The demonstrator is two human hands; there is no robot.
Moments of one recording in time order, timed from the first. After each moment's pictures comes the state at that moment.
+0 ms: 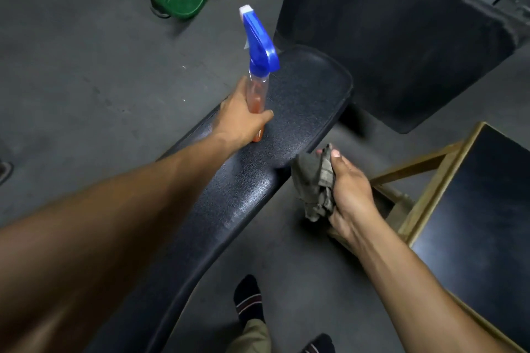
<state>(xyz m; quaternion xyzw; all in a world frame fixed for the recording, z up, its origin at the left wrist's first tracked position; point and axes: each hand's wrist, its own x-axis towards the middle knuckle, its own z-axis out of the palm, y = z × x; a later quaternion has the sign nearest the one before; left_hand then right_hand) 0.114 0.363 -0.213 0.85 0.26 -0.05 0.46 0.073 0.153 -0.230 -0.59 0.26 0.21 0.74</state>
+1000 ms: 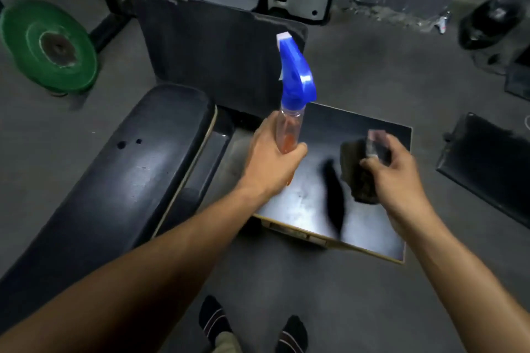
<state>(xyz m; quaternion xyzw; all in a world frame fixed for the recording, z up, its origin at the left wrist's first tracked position) 0.052 0.000 -0.107 0.82 0.02 -0.06 0.57 0.010 -0.203 -0.112 -0.78 0.25 -0.02 0.58</state>
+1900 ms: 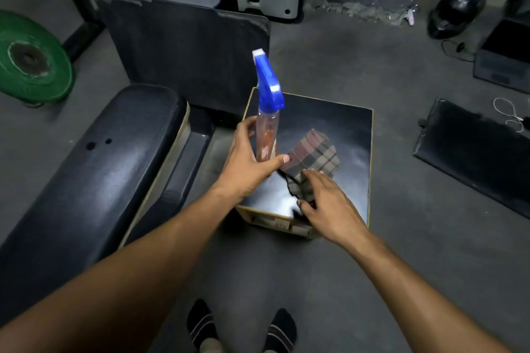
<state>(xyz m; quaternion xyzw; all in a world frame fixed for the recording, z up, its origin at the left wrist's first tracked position) 0.025 -0.027 -0.165 0.81 -0.02 -0.11 0.57 -0.058 -0.218 -0.184 -0.96 0.02 0.15 0.24</state>
